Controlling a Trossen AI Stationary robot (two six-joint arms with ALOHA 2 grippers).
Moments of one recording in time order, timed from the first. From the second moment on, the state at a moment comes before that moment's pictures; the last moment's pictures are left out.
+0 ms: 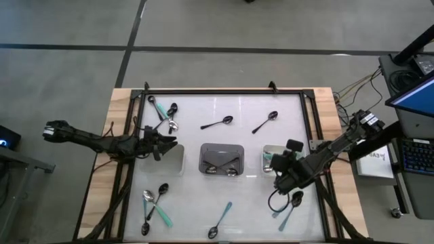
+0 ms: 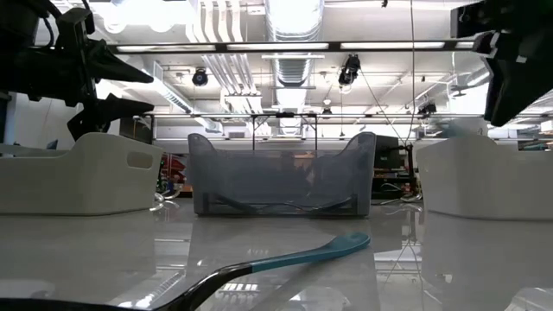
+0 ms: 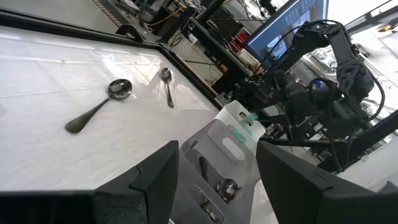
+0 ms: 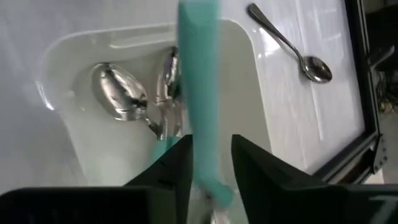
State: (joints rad) left arm -0.21 0.39 0.02 0.29 -0.49 -0.77; right arm 0.58 1.44 1.03 -1.29 0.49 0.90
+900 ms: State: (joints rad) left arm -0.21 0.39 0.02 0.29 -0.49 -0.77; right arm 0.83 1.47 1.10 -0.84 0.15 0.99
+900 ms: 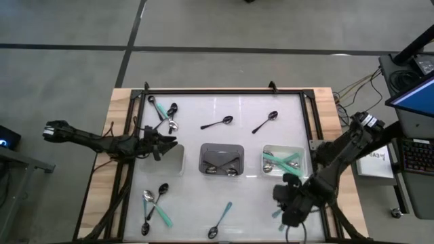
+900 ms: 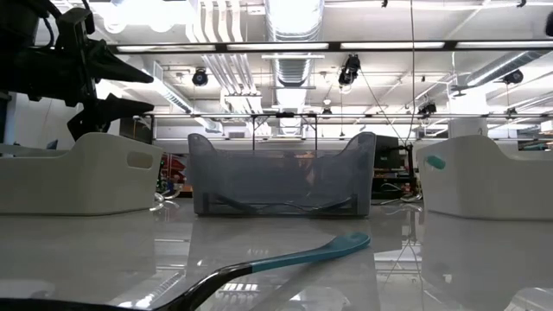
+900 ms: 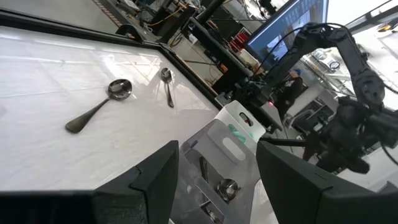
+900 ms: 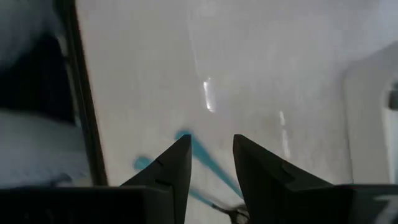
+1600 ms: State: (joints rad) left arm -0.21 0.39 0.02 0.29 -0.49 -0.77; right arm 0.92 1.73 1.08 -0.84 -0.12 0.58
